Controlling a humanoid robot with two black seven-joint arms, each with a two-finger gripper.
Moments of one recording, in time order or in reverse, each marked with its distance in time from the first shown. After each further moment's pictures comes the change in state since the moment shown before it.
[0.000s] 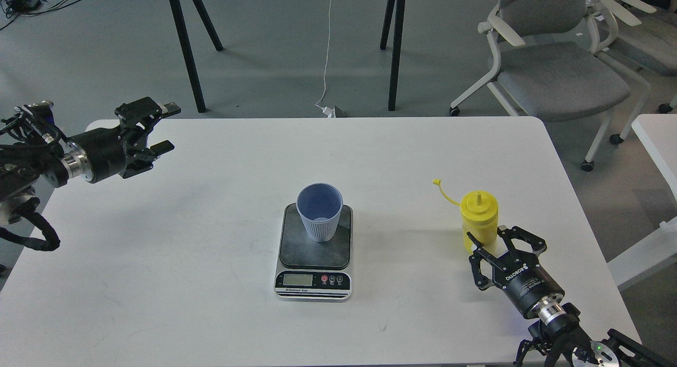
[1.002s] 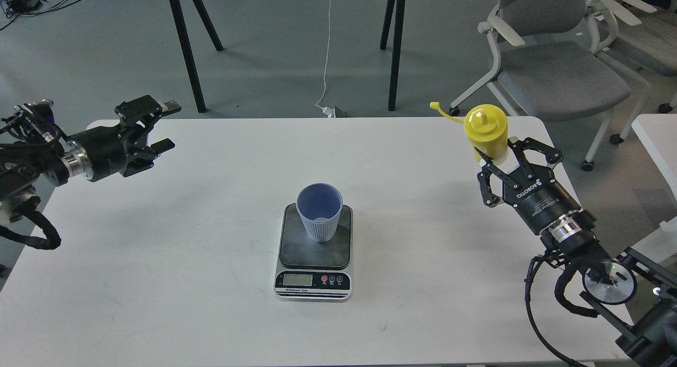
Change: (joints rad) left arm -0.001 -0.002 -0.006 -0.001 -0.001 0.000 0.000; right arm 0.316 -0.091 0.035 0.073 -0.170 0.000 0.009
